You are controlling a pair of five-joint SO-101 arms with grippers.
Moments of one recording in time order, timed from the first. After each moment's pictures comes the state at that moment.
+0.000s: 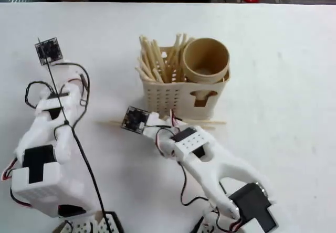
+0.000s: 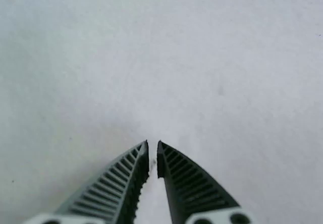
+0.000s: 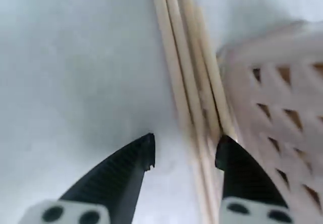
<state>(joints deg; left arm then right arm) -19.0 9.0 37.6 8.2 10.7 -35.1 -7.8 56.1 26.5 41.7</state>
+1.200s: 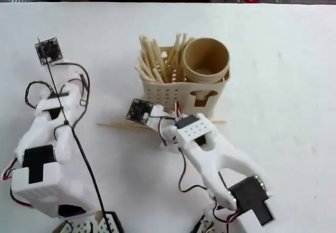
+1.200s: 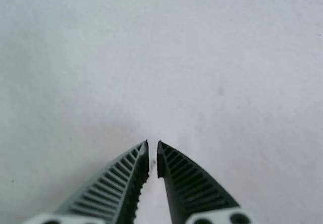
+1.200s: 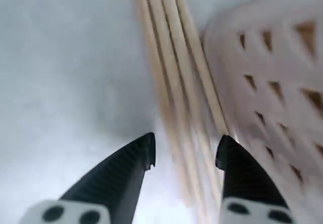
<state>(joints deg) -19.0 9.0 37.6 8.2 10.7 -30.9 -5.3 48.2 39.4 44.5</state>
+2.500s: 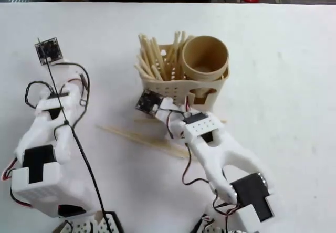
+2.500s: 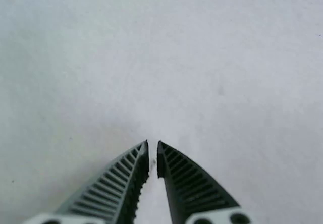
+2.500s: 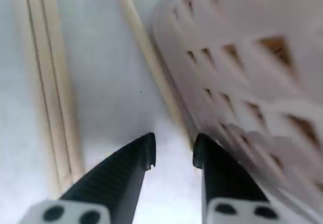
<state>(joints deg) -19.0 9.0 37.6 8.2 10.7 -25.6 -2.9 48.4 31.6 44.9</state>
